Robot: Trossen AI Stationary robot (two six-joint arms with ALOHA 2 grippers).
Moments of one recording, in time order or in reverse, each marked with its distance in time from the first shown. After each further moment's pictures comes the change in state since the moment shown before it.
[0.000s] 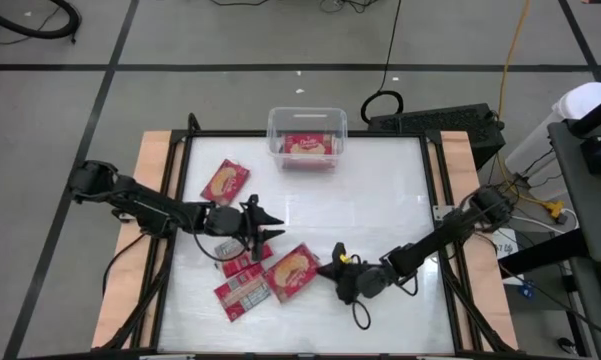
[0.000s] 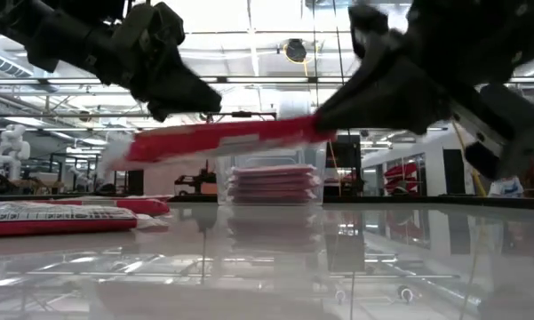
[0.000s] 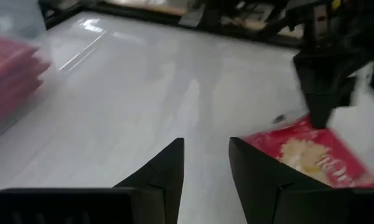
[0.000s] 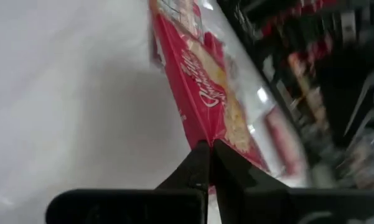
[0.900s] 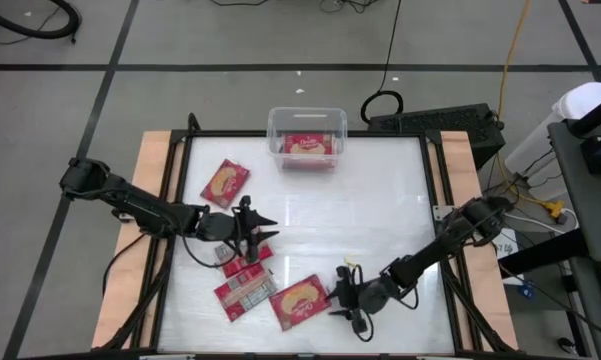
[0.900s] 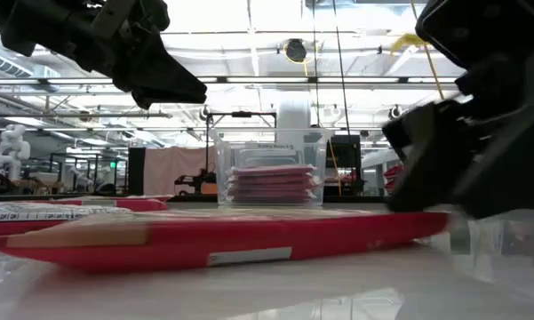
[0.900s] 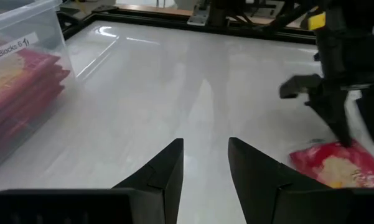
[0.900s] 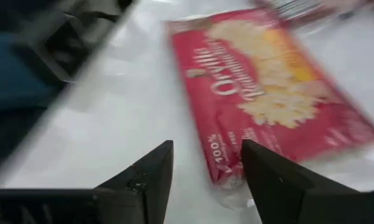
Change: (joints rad) left arm -0.082 -0.089 0.000 -0.120 -0.133 0.021; right arm 0.090 0.130 0.002 0.050 -0.326 0.956
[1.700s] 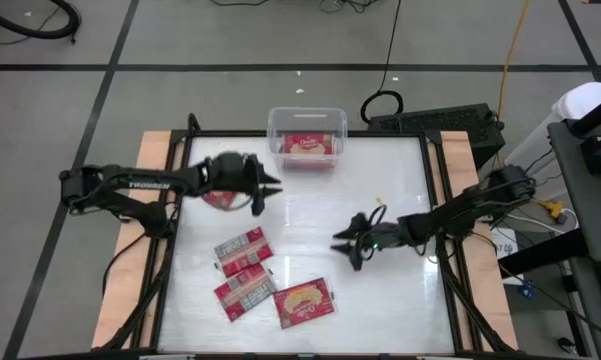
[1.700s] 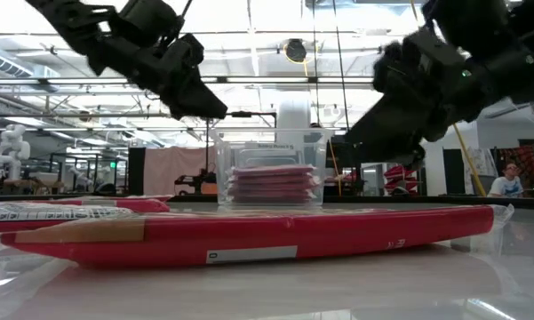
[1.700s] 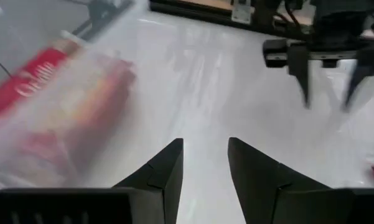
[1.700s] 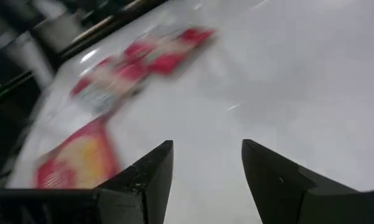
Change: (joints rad) left arm 0.564 0.000 0.134 -0.187 0.534 0.186; right arm -0.360 -0.383 -0.344 0.085 0.002 0.305
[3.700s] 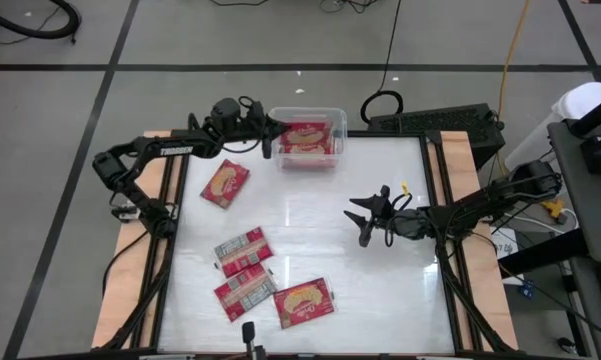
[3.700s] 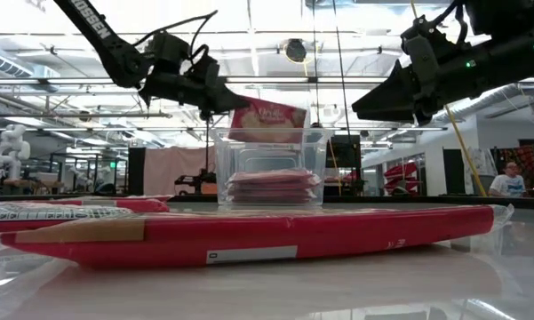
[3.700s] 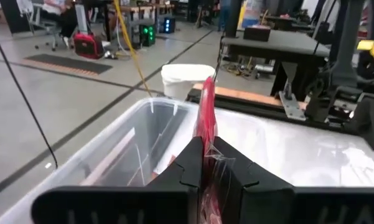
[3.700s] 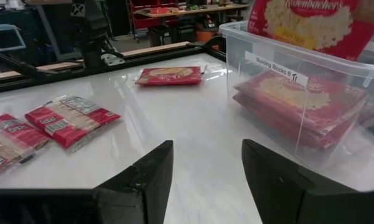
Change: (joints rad) left arm 0.447 0.331 0.237 0.407 0.378 0.054; right arm -0.036 -0.293 -0.122 0.008 0.409 -0.390
